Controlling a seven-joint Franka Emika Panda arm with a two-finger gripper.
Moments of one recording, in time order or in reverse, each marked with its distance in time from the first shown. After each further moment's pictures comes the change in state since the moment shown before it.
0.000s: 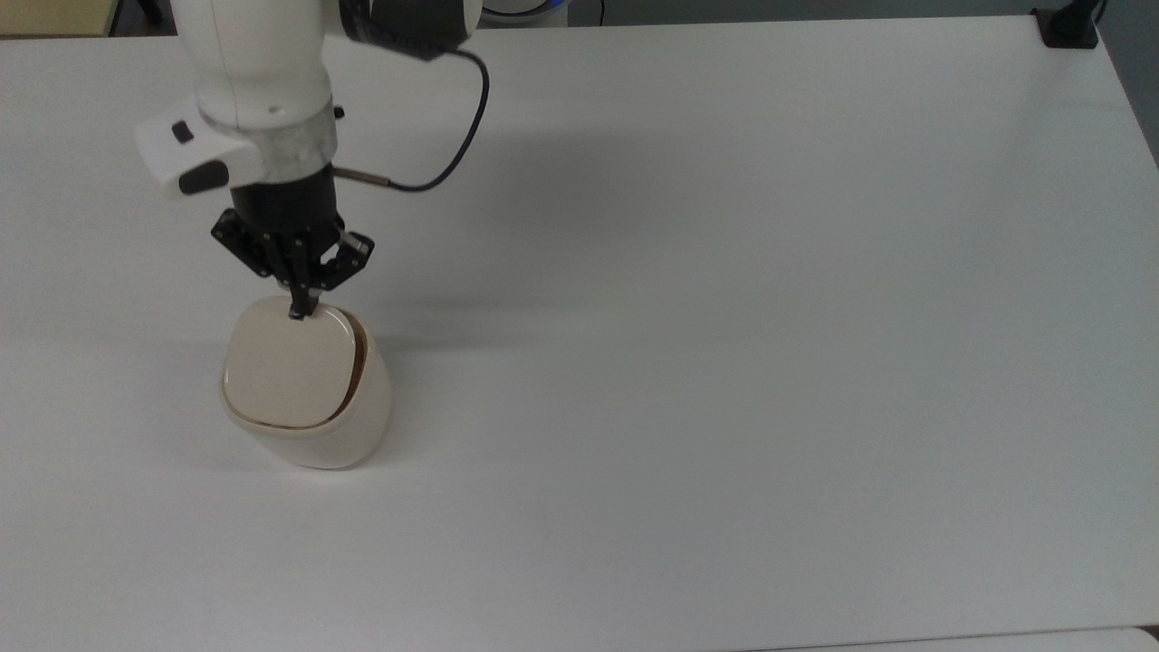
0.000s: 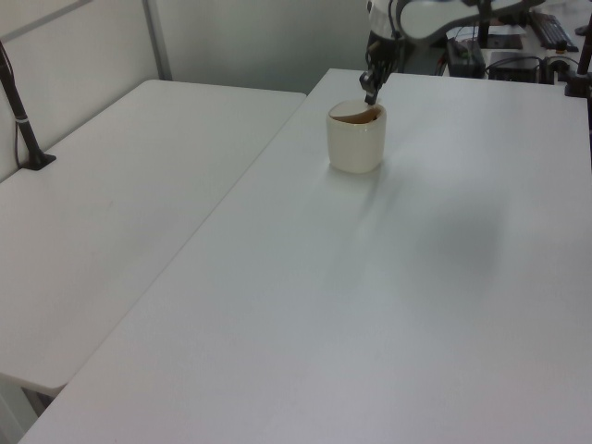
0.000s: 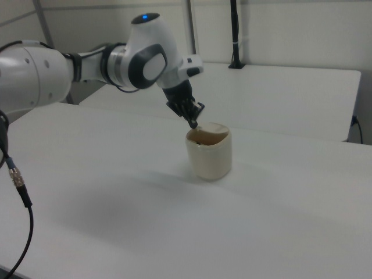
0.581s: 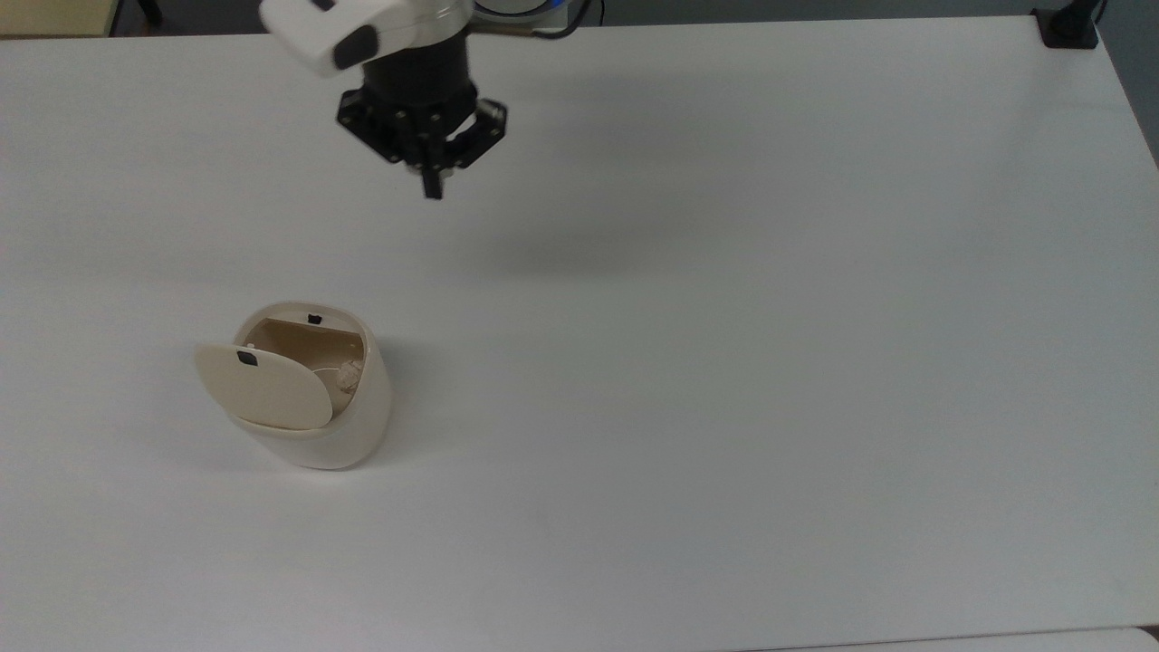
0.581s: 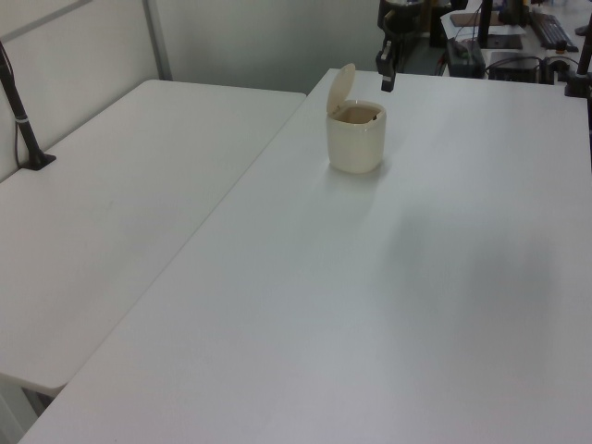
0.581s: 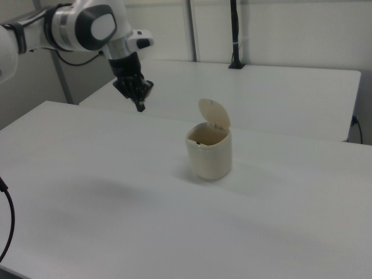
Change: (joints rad) arm 0.157 -0.176 0.015 0.004 0.005 -0.335 0.000
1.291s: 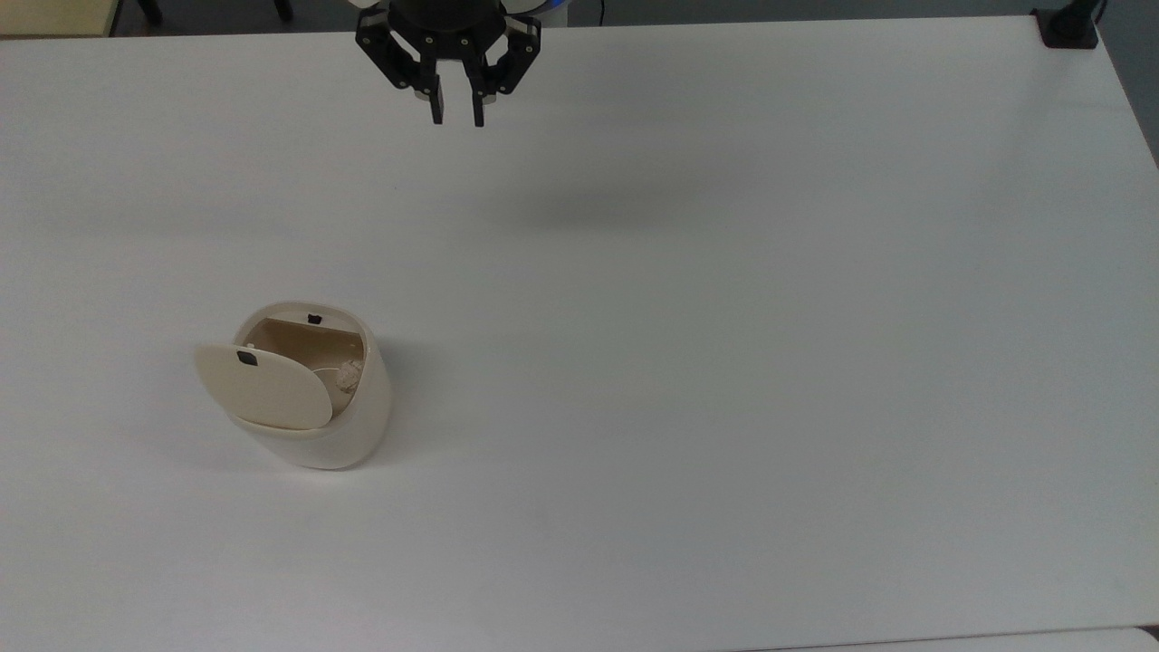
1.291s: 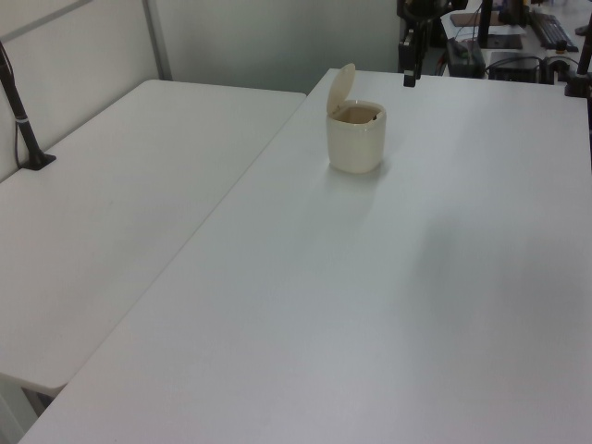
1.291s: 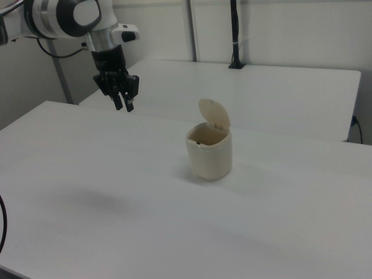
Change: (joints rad) arm 0.027 -0.069 -0.004 -0.003 -0.008 -0.158 0.000
